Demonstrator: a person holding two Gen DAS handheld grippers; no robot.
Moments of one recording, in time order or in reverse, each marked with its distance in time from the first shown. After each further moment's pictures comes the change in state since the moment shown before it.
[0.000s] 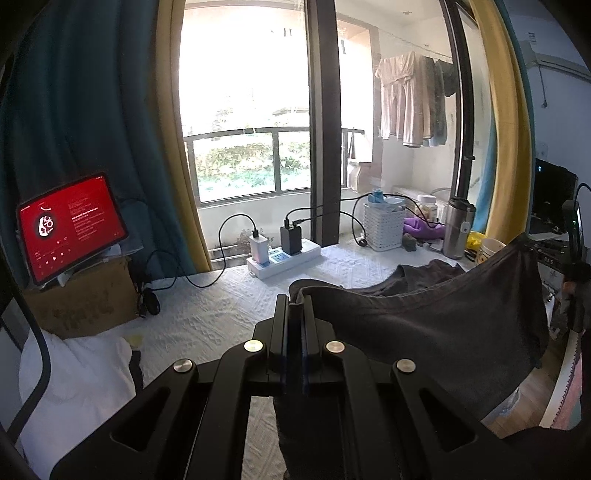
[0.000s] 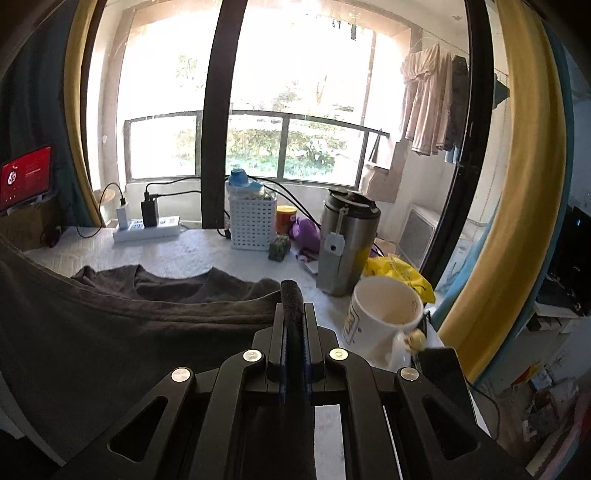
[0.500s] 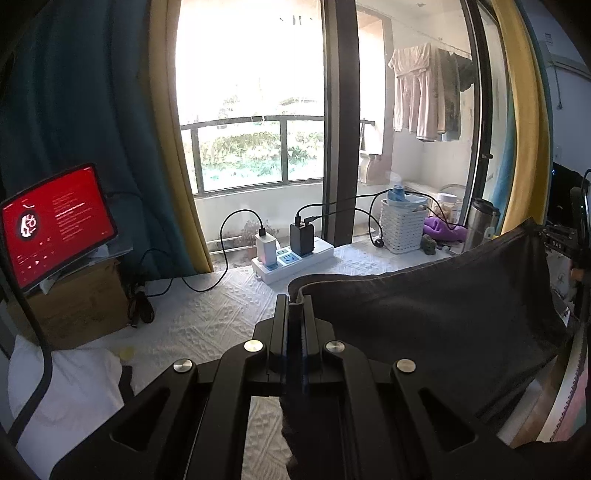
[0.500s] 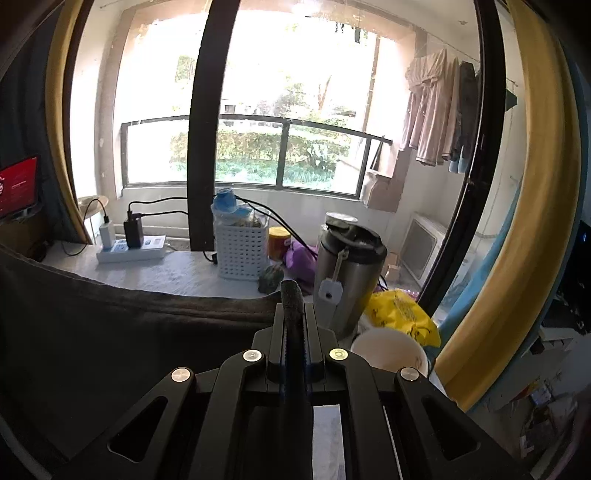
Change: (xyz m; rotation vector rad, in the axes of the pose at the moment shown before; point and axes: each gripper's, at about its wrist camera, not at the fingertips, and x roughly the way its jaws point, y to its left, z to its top) left arm 0.061 0.015 0.021 -0.027 0.045 0.013; right arm 0.052 -0.013 0.050 -0.016 -0.013 -0.006
